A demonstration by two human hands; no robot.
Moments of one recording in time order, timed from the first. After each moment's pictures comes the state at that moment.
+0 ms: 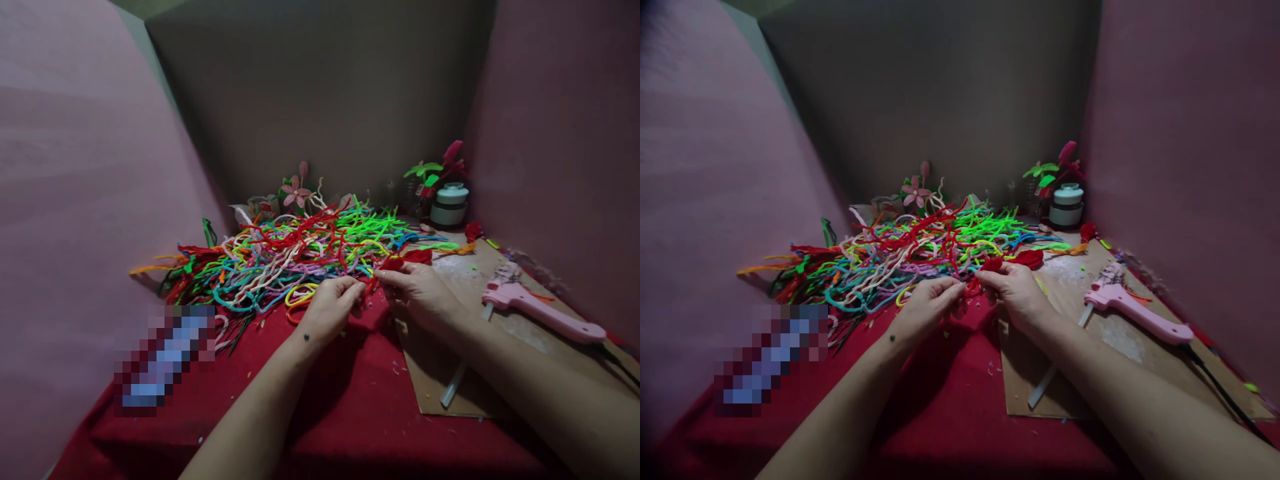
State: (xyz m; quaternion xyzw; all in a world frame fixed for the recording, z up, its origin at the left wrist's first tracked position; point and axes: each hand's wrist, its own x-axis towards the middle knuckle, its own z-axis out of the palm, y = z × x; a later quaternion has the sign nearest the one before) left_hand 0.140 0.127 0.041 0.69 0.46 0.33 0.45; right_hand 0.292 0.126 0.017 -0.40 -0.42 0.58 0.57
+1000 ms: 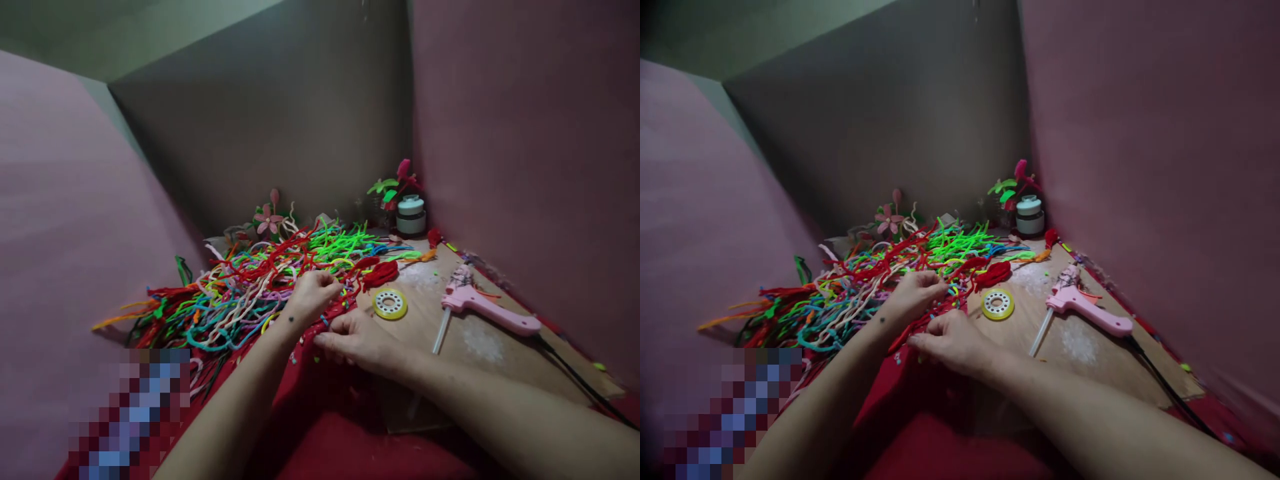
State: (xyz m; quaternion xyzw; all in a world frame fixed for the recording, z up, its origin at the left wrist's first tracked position) left_hand 0.169 0.176 0.060 0.77 0.51 0.24 0.30; right_hand 0.273 0.103 0.015 -0.41 -0.63 0.53 0.39
